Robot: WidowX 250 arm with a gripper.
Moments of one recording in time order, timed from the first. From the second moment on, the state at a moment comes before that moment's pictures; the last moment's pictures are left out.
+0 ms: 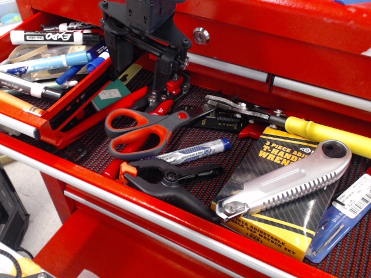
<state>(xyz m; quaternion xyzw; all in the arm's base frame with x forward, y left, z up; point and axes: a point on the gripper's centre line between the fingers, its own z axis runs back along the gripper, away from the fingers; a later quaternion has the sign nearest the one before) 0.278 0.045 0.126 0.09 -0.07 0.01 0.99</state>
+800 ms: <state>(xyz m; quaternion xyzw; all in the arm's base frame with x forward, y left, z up) 0.272 -0.064 0.137 0.09 0.00 -0.08 0.99</state>
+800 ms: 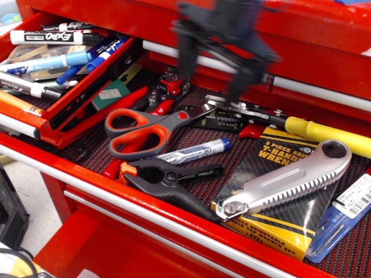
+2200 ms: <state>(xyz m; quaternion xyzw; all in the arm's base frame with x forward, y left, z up) 0.269 -0.147 0.076 0.05 -0.10 -0.20 0.97</state>
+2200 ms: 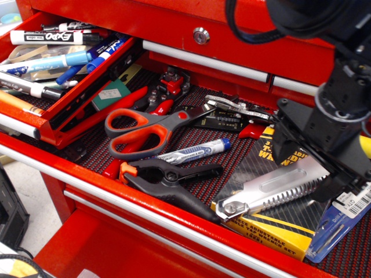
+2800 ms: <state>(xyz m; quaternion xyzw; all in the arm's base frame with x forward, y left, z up) 0.272 -0.148 0.061 0.01 -0.13 -0.18 0.98</state>
